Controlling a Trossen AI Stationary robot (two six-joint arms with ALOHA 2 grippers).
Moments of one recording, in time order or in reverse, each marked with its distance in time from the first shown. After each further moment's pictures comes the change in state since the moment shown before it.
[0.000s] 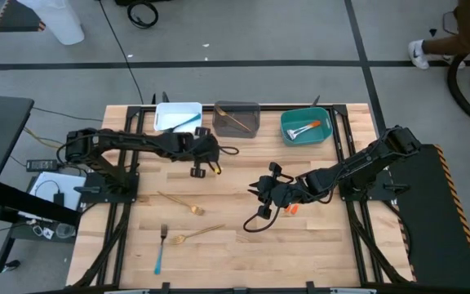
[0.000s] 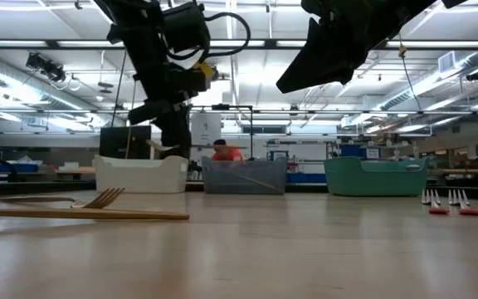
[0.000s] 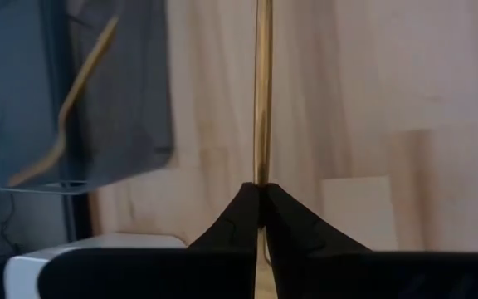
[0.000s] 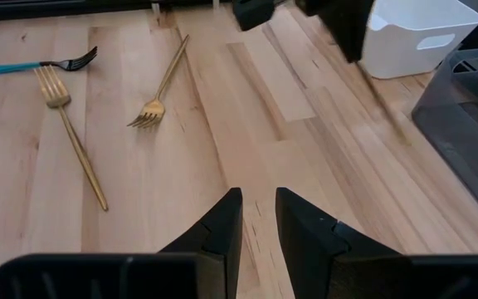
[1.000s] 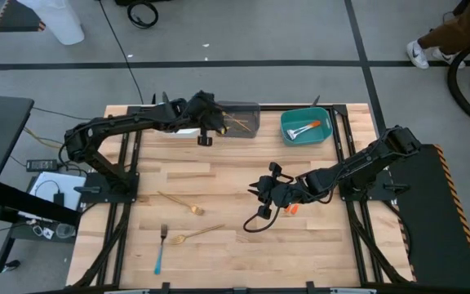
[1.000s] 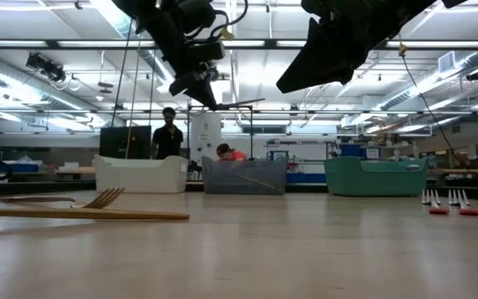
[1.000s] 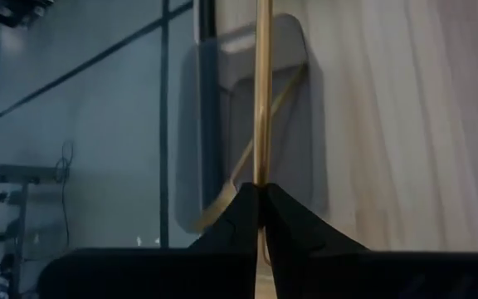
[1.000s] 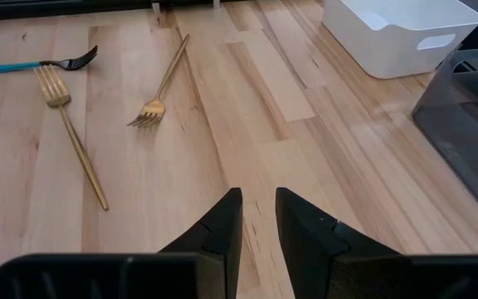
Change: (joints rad) left arm 0.244 0.000 0.240 0.053 0.126 0.253; right arm 0.000 0.000 0.000 -0.001 0.000 -0.001
